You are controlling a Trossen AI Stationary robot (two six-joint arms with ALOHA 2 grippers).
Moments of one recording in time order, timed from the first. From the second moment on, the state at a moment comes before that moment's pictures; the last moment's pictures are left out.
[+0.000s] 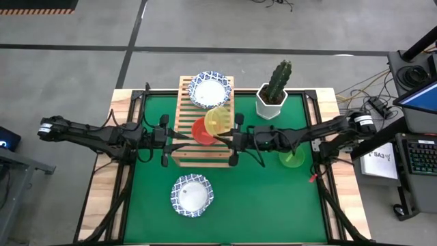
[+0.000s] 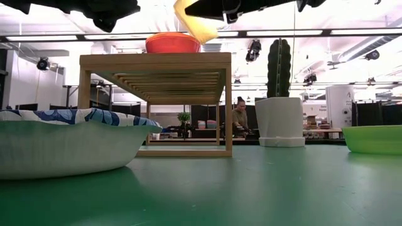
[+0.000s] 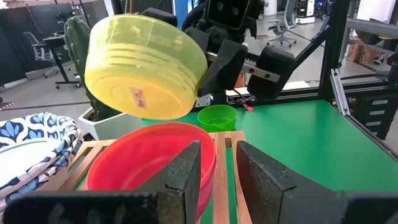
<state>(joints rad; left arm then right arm) -0.13 0.76 0.56 0.09 -0.20 0.10 0.08 1.54 1.01 0.45 0.26 -0.37</state>
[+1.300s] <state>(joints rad) -0.13 0.77 0.56 0.14 -0.20 0.12 0.07 1.57 1.01 0.51 0.25 -0.40</state>
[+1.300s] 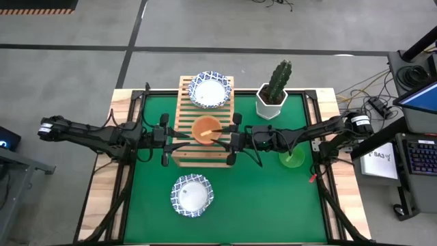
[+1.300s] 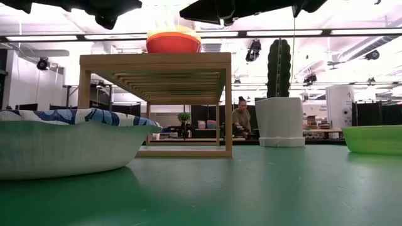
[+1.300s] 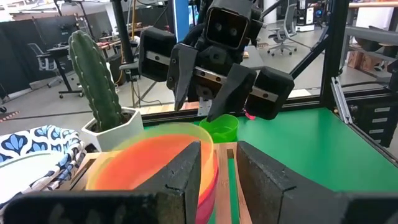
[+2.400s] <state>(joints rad) -0.22 0.90 0.55 0.39 -0.20 -0.34 0.42 1.16 1.01 -0.59 0.10 0.71</state>
